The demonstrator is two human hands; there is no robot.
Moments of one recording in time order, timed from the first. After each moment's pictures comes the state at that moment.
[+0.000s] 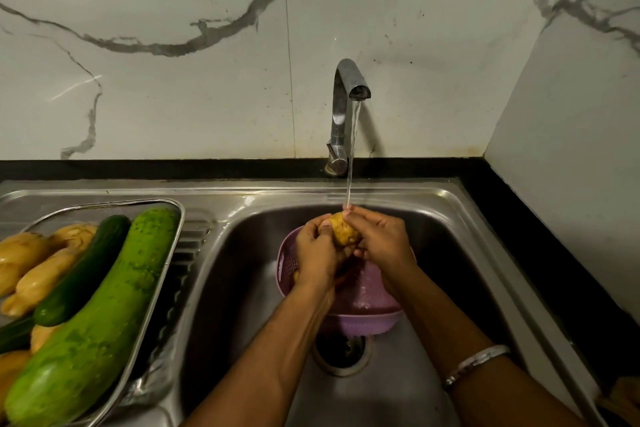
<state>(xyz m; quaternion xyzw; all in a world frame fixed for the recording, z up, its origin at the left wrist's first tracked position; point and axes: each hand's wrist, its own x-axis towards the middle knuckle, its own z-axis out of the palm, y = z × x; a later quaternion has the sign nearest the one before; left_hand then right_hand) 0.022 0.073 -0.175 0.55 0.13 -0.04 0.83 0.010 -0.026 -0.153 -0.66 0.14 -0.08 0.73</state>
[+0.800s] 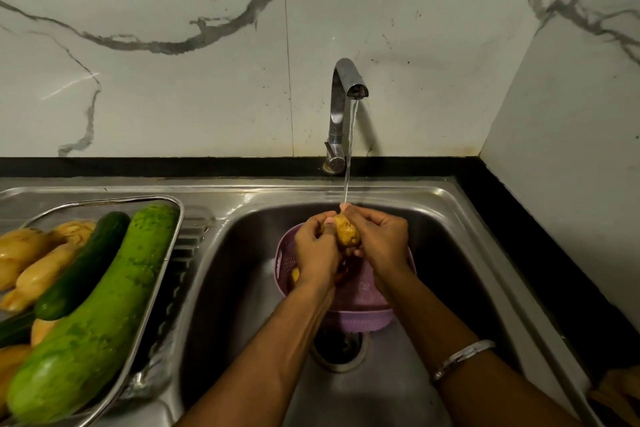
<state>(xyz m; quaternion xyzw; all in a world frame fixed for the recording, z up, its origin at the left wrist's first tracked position) 0.014 0.071 -0.170 0.58 0.10 -0.01 0.81 0.006 -0.018 -0.156 -0.66 0.15 -0.16 0.71</state>
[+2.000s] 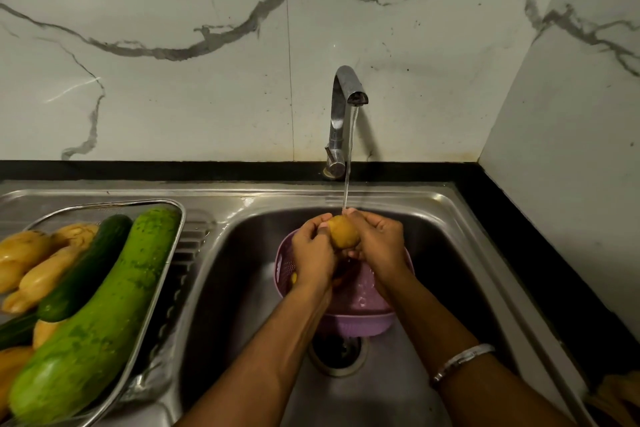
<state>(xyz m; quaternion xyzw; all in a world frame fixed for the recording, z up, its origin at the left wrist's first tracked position) 0.017 0.073 -0.168 0.57 0.13 -0.02 0.81 0.016 -0.023 -0.163 -0.67 0.14 -0.13 0.71</state>
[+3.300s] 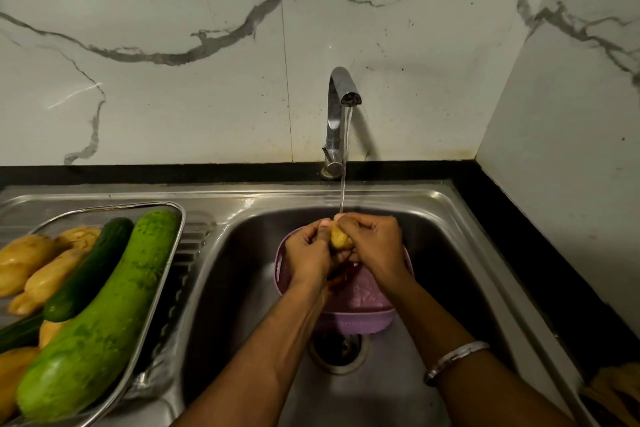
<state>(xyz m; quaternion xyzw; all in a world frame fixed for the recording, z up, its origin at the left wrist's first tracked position) 0.003 0.077 -0.154 0.56 0.13 -0.05 0.82 0.012 -0.027 -0.168 -0.74 0.07 -0.16 0.65</state>
